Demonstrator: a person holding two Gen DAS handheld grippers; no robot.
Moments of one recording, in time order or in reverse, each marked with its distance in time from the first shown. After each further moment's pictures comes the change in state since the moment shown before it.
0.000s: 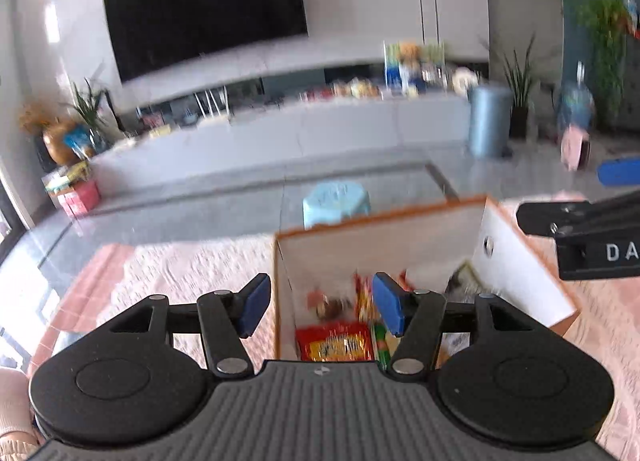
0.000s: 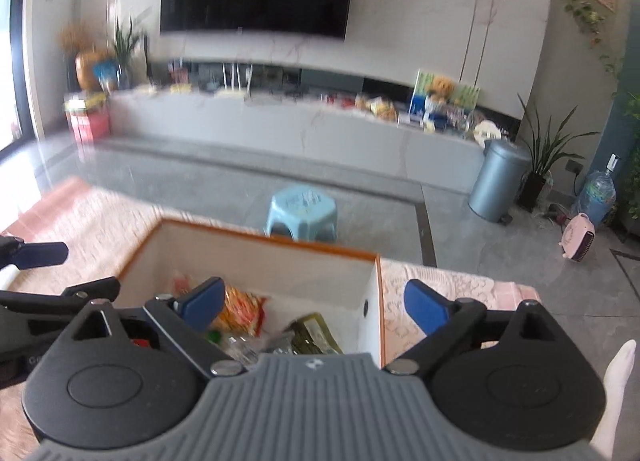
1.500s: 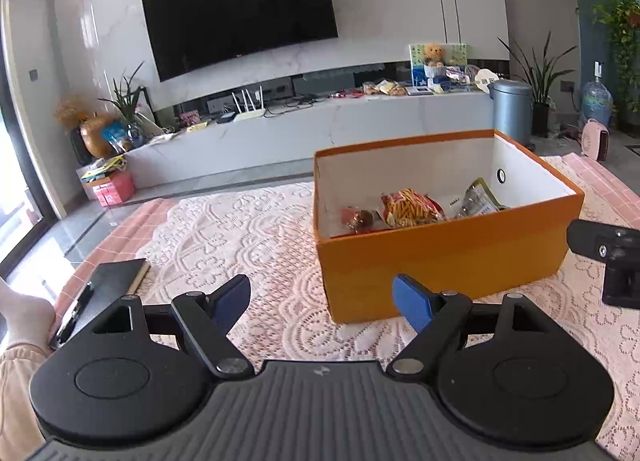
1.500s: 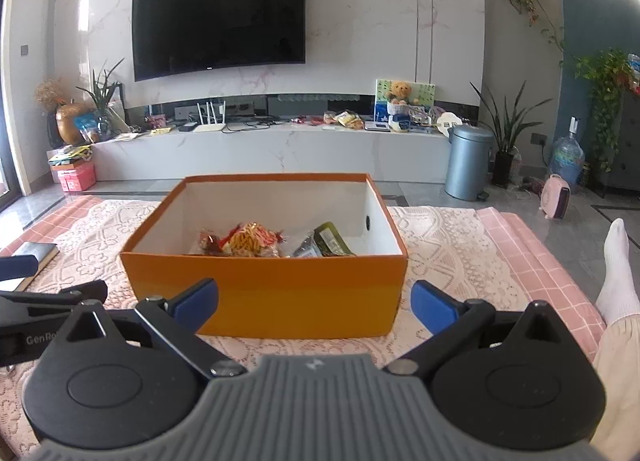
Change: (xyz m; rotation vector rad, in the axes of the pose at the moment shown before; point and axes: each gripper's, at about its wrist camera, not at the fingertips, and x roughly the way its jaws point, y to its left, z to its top) left arm -0.039 0.000 -0.111 -0.012 -0.016 0.091; right arm -0.074 0.050 -0.156 0.156 -0.103 -0.070
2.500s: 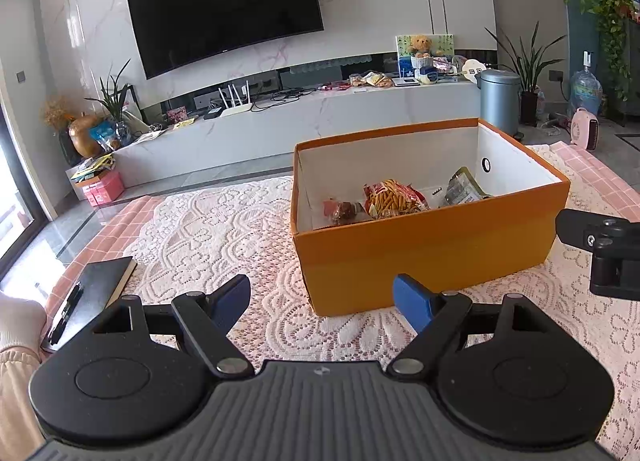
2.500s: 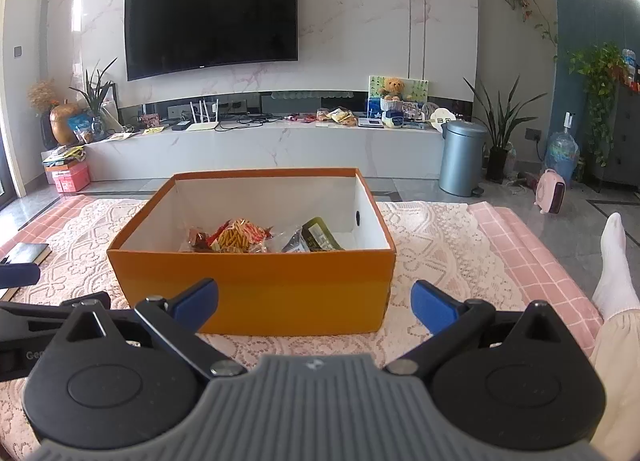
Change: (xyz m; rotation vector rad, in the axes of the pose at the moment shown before) left arm -0.001 -0.010 0.003 0.021 0.023 -0.027; right arm 0.004 -0.007 -0.005 0.008 0.002 -0.012
